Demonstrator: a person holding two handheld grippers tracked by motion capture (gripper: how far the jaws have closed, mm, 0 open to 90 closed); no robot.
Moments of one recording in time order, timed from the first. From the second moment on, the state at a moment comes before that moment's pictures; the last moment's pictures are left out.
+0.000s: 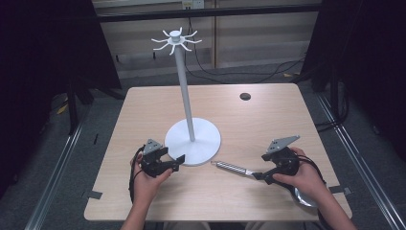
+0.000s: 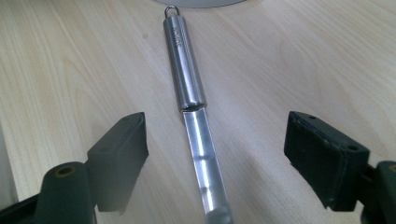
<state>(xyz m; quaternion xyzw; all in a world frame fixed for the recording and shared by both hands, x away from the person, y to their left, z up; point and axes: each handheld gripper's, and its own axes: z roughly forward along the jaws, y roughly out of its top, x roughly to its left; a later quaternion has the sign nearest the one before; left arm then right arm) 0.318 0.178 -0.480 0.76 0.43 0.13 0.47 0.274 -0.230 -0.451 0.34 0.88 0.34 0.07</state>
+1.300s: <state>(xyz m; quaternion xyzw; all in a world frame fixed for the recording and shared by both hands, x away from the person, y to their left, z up) 0.313 0.184 -0.478 0.76 0.43 0.15 0.46 0.270 -0.202 -0.475 0.26 0.92 0.29 0.02</state>
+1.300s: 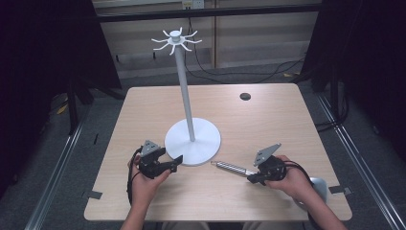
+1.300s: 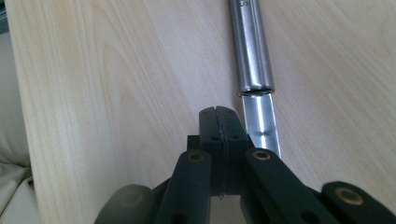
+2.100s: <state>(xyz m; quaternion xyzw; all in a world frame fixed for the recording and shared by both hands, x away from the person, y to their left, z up) 0.309 0.188 -0.479 0.75 0.44 0.15 0.46 0.283 -0.203 -0.481 0.28 0.91 0.29 0.06</state>
